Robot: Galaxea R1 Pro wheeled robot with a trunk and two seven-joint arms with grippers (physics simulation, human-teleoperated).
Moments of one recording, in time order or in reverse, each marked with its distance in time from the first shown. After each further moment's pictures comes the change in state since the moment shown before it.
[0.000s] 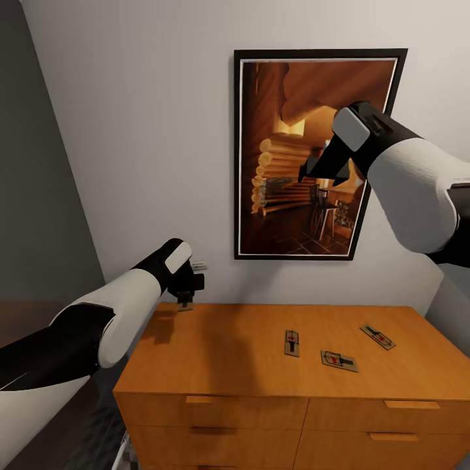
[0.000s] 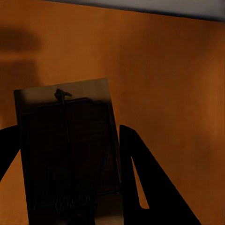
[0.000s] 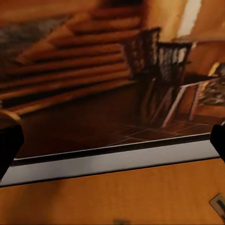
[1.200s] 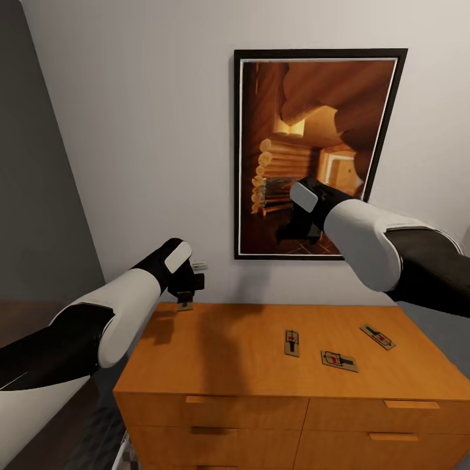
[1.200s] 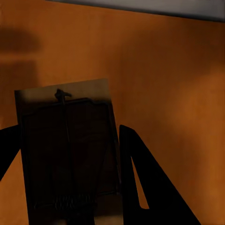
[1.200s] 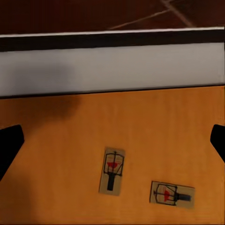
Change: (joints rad) left arm 0.000 0.001 0.002 -0.004 0.005 0.004 0.000; right arm 0.182 0.110 -0.005 0.165 -0.008 0.002 -0.103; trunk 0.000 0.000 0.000
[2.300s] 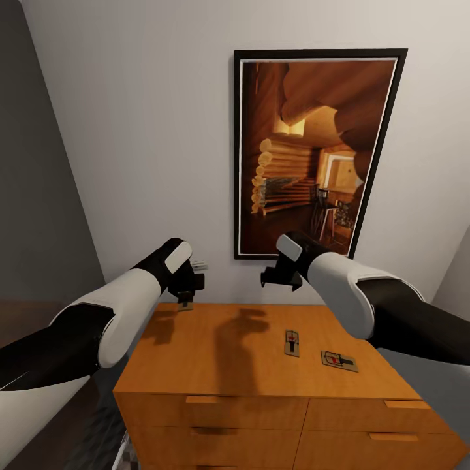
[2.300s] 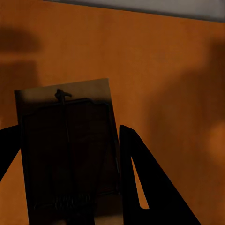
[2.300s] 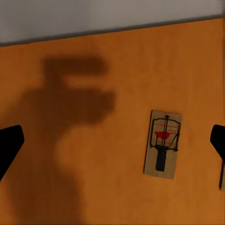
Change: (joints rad) left arm 0.000 -0.001 0.000 0.000 -0.002 0.000 0.000; right arm 0.249 0.039 0.000 -0.008 -0.124 -0.144 0.002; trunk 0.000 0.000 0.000
